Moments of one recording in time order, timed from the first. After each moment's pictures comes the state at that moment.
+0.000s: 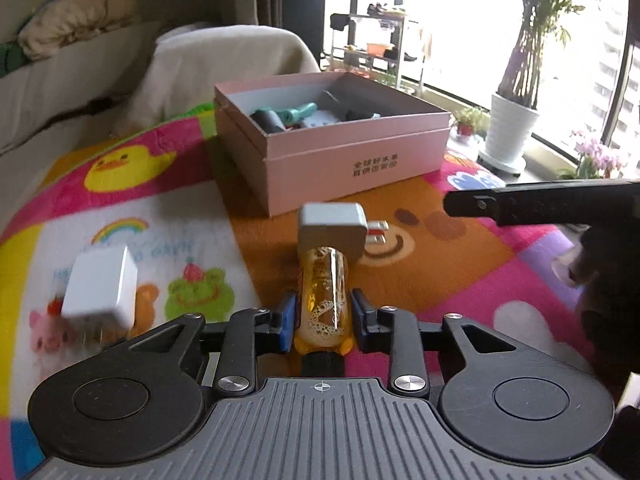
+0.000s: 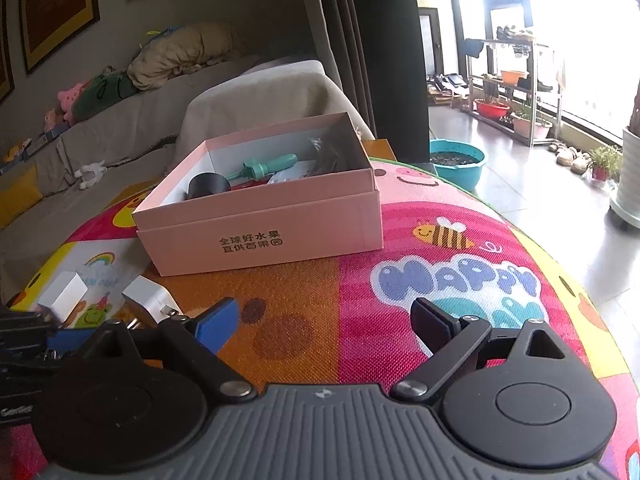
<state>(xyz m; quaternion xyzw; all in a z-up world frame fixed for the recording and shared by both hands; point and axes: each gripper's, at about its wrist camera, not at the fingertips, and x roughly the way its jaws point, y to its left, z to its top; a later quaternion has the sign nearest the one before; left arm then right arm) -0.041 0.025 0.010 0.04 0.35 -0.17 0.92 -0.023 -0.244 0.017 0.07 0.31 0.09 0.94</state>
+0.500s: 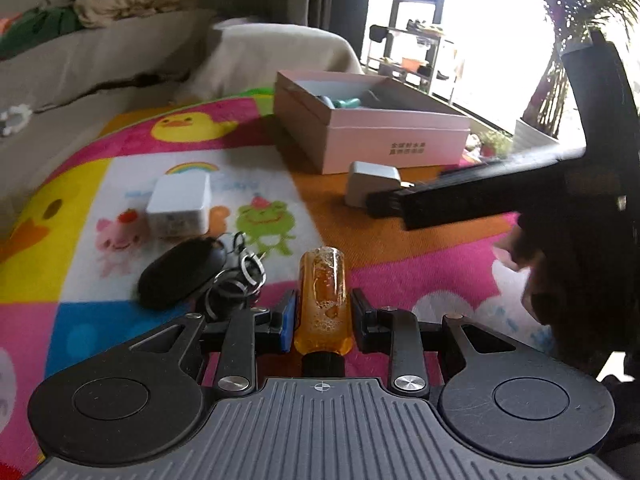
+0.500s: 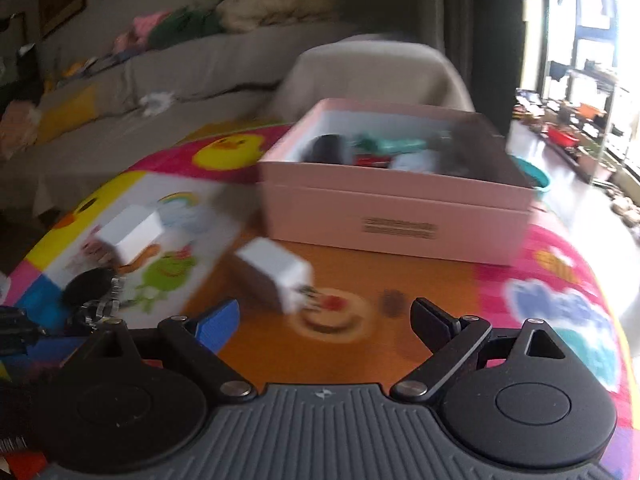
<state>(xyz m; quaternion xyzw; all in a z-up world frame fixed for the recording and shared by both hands) -0.101 0.066 0.011 0.00 0.35 -0.13 0.93 -0.020 -0.150 0.025 -0.04 0.34 0.19 0.92</state>
